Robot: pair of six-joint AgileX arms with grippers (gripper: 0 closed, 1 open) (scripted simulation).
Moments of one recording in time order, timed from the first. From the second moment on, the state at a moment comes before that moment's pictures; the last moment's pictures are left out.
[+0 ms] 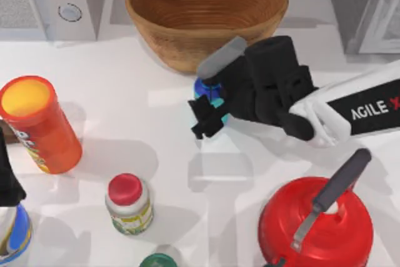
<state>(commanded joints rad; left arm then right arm) 0.00 0.00 0.00 0.00 0.00 0.00 0.59 2.13 1.11 0.41 -0.14 -0.09</state>
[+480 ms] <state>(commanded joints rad) 0.00 0.00 0.00 0.00 0.00 0.00 0.59 2.13 1.11 0.41 -0.14 -0.09</state>
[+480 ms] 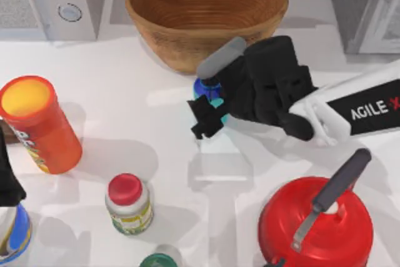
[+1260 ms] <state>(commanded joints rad) 0.00 0.00 0.00 0.00 0.00 0.00 0.25 1.93 1.03 0.40 -0.14 0.11</state>
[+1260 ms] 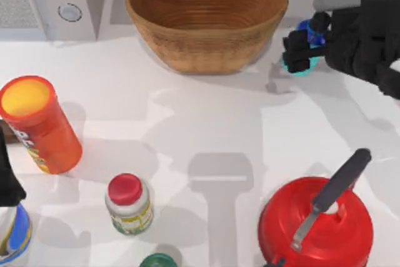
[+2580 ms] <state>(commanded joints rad) 0.00 0.00 0.00 0.00 0.00 0.00 -0.01 1.59 0.56 0.44 -0.03 0.07</state>
